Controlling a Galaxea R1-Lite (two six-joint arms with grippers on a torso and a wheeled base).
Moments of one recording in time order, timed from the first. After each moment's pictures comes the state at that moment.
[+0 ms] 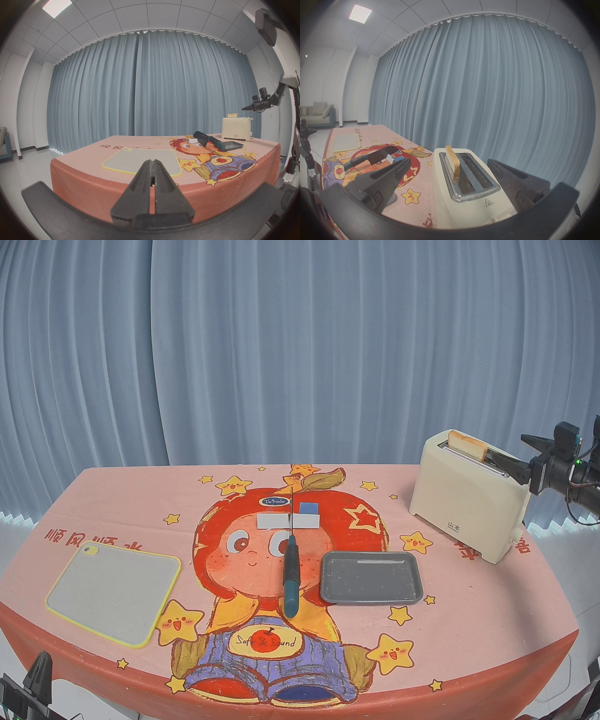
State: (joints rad) left arm 0.00 0.02 -0.02 0.00 0.01 0.01; right arm -0.05 1.56 -0.80 -0.60 0.42 -0.23
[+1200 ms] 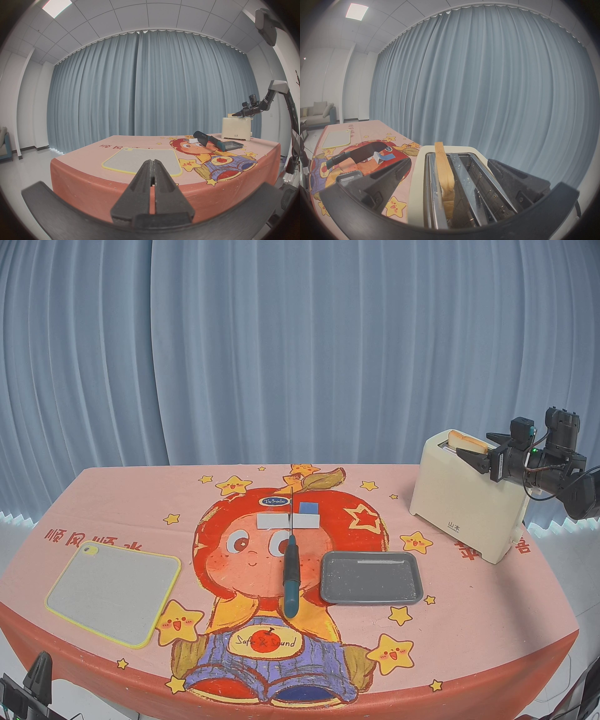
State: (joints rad) left arm 0.00 0.02 -0.02 0.00 0.01 0.01; right arm 0.00 1.88 -1.06 -0.60 0.40 -0.23
